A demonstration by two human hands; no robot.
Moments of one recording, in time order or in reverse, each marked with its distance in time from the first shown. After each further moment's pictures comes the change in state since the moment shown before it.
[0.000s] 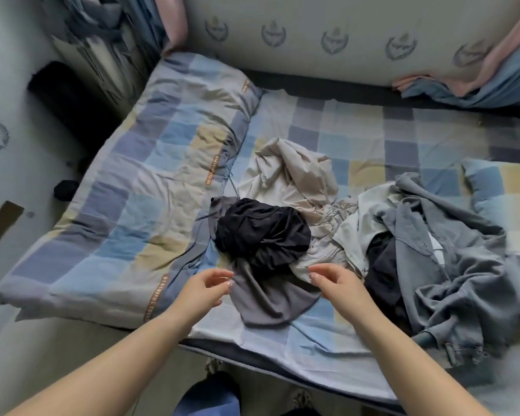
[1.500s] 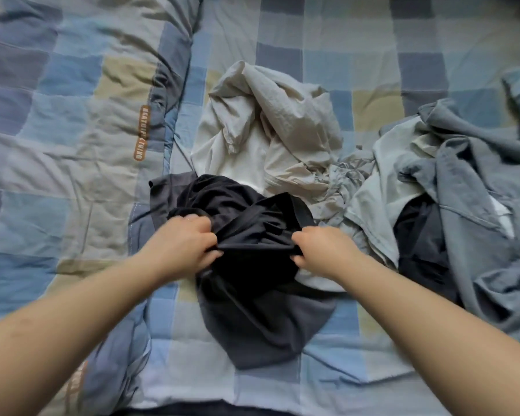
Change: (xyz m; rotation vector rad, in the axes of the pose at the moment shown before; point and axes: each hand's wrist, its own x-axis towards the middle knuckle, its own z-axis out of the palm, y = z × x) left_hand 0.329 -0.008 0.009 1.420 -0.259 1.025; right_hand 0.304 0.099 0.056 -1.210 -0.209 -0.270
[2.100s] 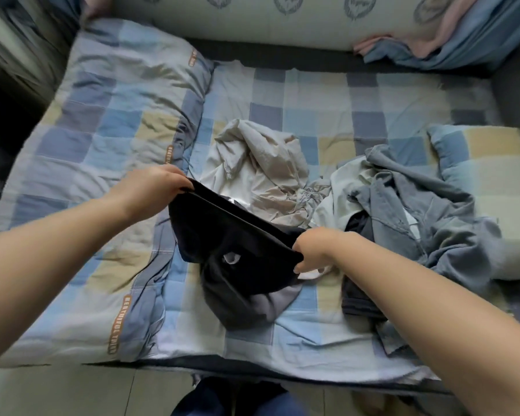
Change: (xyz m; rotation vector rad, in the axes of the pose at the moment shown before) left_hand -0.065 0.048 -0.226 -0.125 0.204 -0.219; right_hand -0.163 -0.016 -0.141 -0.073 -0.403 -0.043
